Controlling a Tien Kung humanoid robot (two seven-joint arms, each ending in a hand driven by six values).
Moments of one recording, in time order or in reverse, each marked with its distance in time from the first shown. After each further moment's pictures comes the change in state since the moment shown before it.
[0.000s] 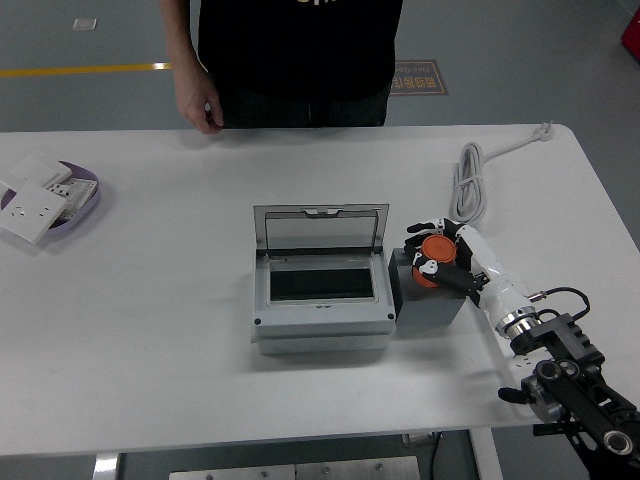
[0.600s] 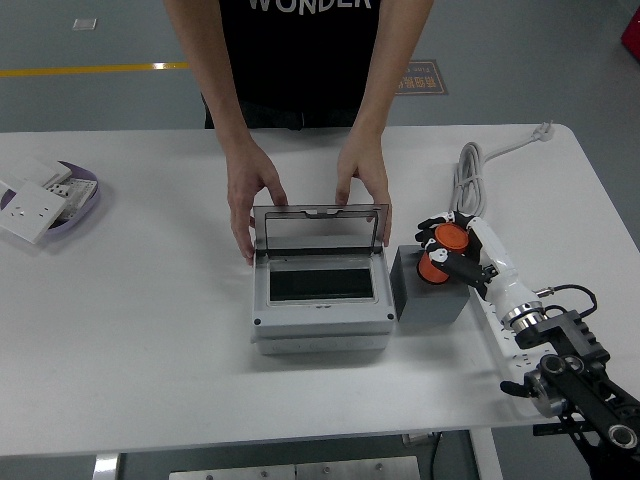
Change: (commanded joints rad) left arm 0.008 0.002 -0.001 0.000 -0.010 0.004 0.001; right arm 0.015 -0.005 0.019 0.011 0.047 -0.038 0.021
